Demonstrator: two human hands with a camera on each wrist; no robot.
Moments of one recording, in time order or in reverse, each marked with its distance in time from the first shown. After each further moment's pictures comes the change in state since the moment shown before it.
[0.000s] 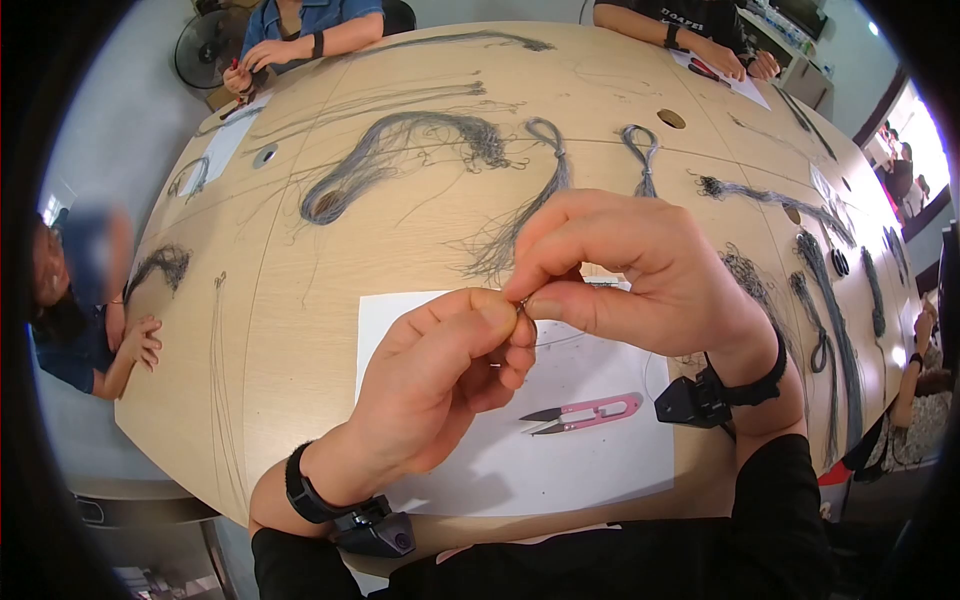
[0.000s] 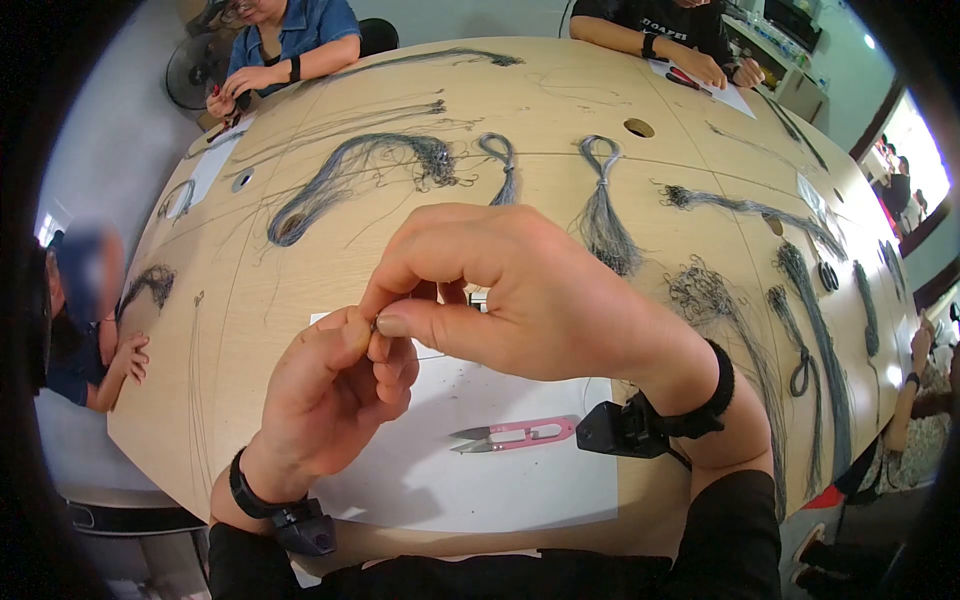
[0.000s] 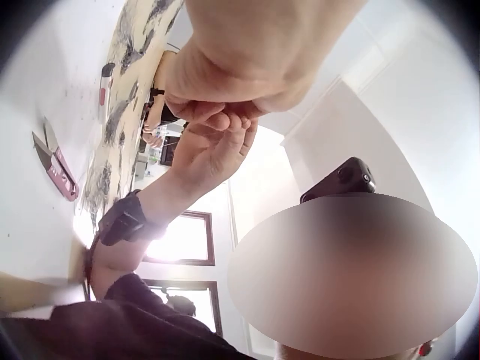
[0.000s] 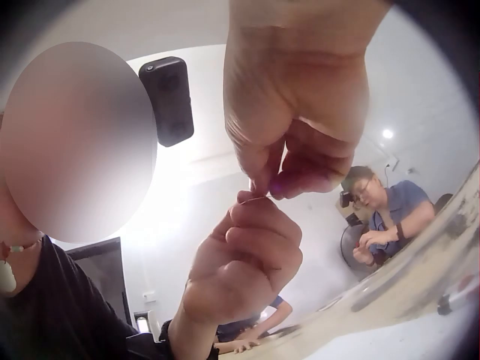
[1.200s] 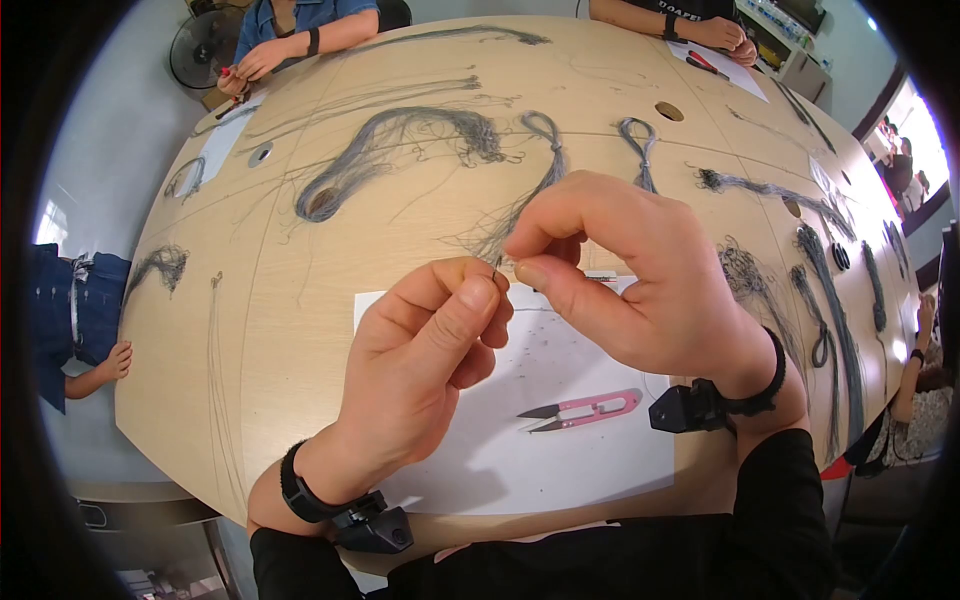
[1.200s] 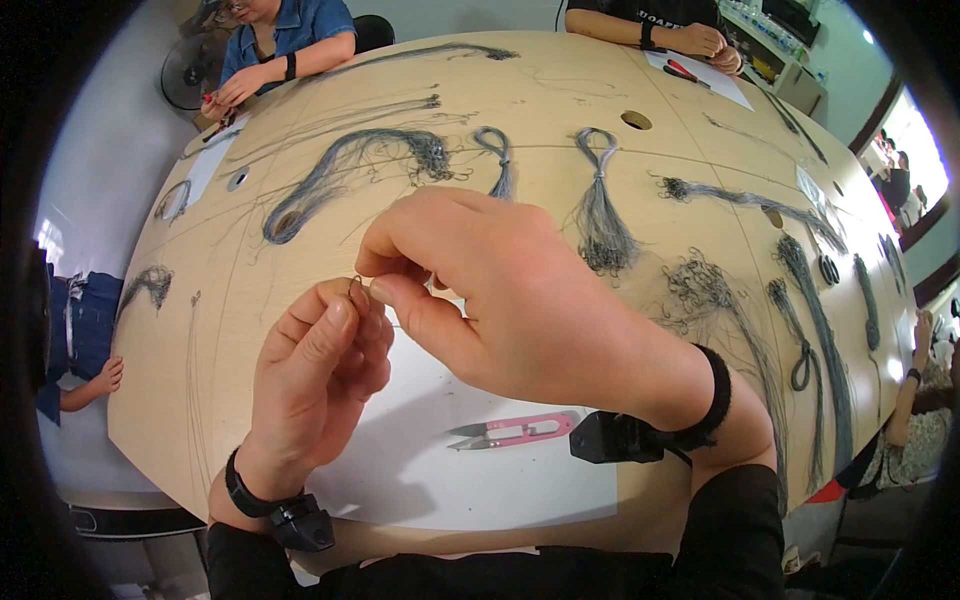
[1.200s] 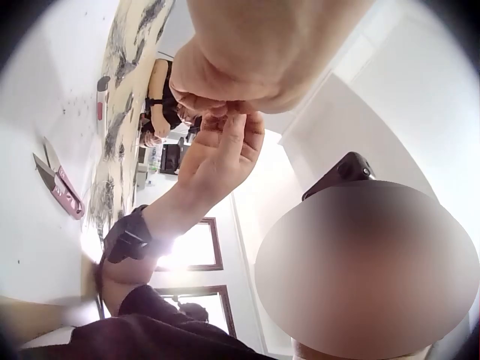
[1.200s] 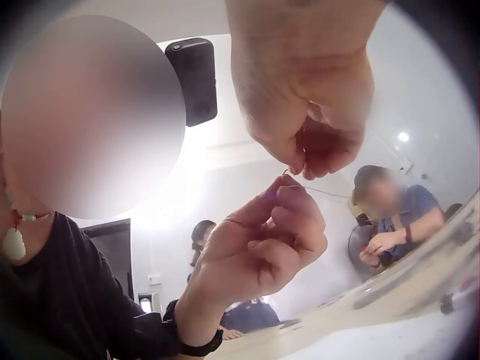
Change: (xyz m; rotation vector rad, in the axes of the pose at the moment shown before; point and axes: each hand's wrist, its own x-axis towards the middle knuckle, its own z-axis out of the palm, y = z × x) left_hand 0.005 -0.007 -0.001 0.138 0.157 0.230; right_hand -0.003 -0.008 0.007 -0.220 0.156 0.039
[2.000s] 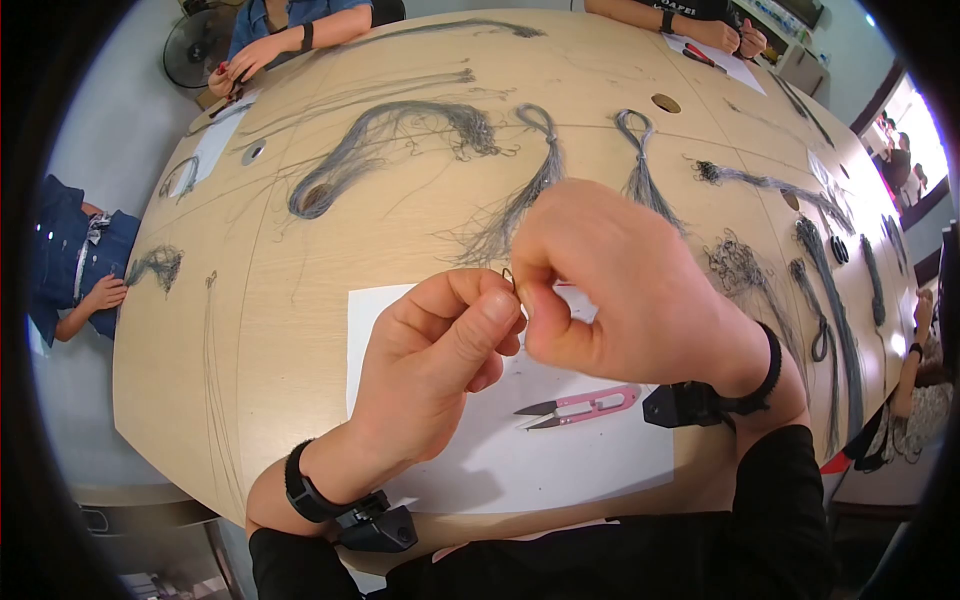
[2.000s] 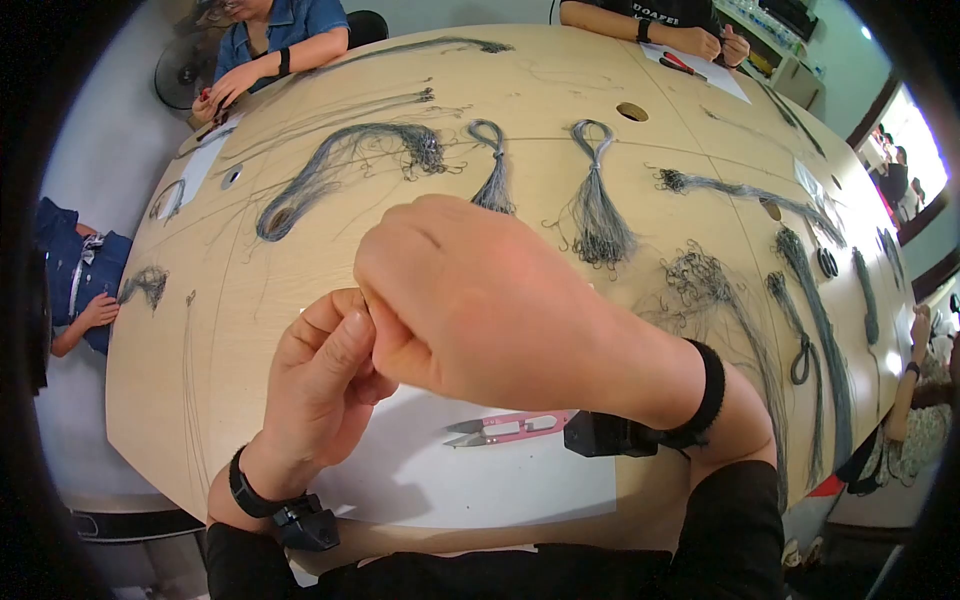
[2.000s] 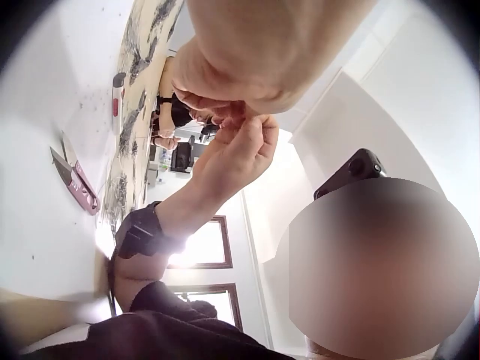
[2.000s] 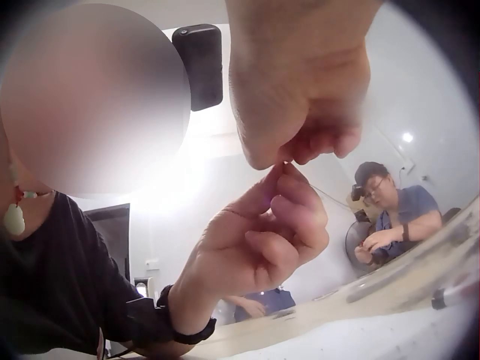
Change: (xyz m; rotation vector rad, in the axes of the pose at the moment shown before) left_hand 0.001 -0.010 -0.004 -0.015 -0.052 -0.042; right_hand -0.002 0.005 0.007 -0.265 -0.003 -0.145
